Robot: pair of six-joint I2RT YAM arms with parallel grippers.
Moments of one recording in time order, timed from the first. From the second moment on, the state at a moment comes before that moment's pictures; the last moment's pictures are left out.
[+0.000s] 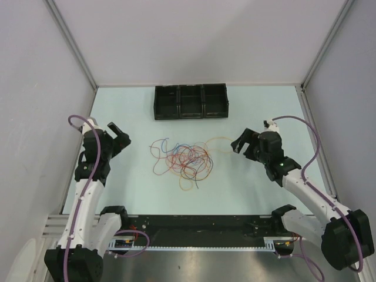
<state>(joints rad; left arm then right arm) 0.05 0.81 0.71 -0.41 -0.11 -0.57 0.36 0.99 0.59 -0.12 0.03 0.69</state>
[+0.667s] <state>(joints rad) -0.13 0.93 0.67 -0.50 -0.14 -0.60 0.65 1.26 0.60 -0.06 0.22 0.72</state>
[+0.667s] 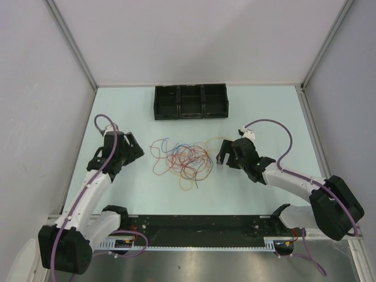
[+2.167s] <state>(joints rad) -0.46 1.33 0.62 -0.41 -0.24 -0.72 0.65 1.31 0.60 0.00 0.20 0.71</state>
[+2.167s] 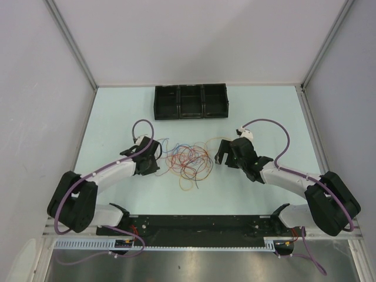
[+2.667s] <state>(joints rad) -0.54 1.19 1.64 -0.79 -0.36 -0.67 0.65 1.31 0.60 0.01 0.20 0.71</state>
